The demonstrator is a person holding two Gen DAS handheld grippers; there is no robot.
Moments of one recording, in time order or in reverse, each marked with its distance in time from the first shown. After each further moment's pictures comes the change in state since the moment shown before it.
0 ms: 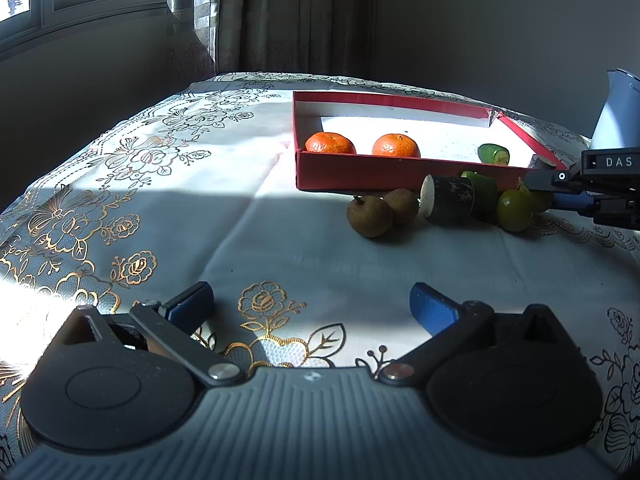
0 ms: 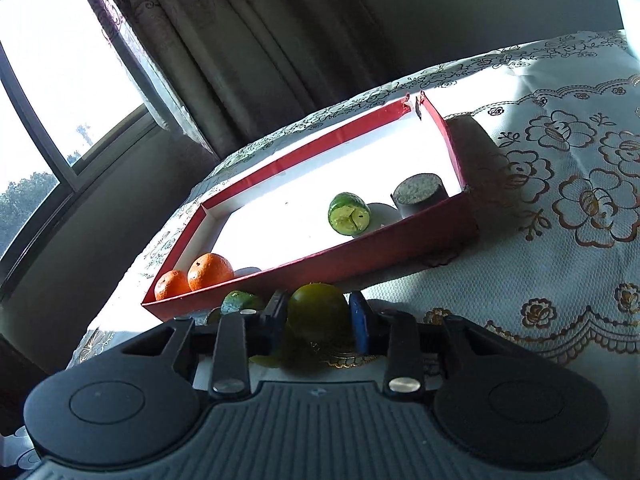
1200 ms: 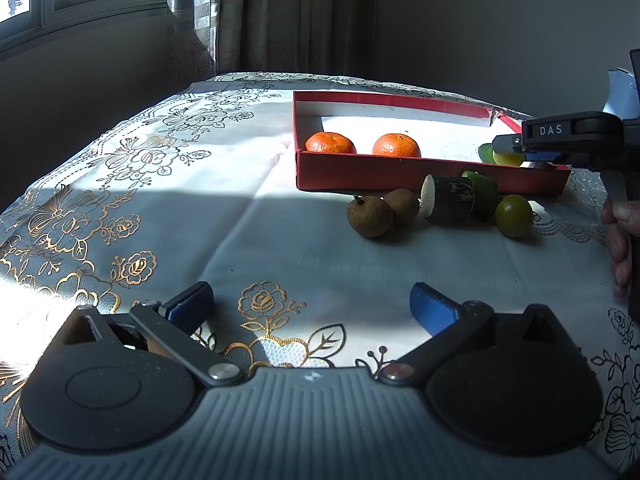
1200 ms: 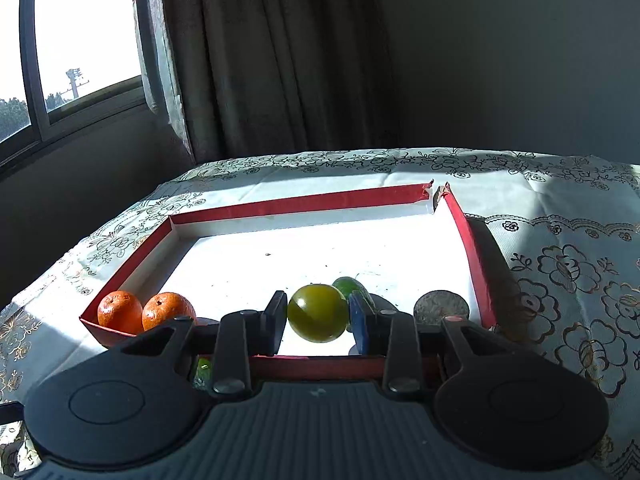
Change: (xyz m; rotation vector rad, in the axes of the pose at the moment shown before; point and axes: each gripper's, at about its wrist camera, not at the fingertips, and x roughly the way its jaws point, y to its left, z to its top) left arm 0.001 0.000 0.000 -0.001 0.001 0.001; right arm 0.040 0.039 0.026 -0.281 -0.082 -0.202
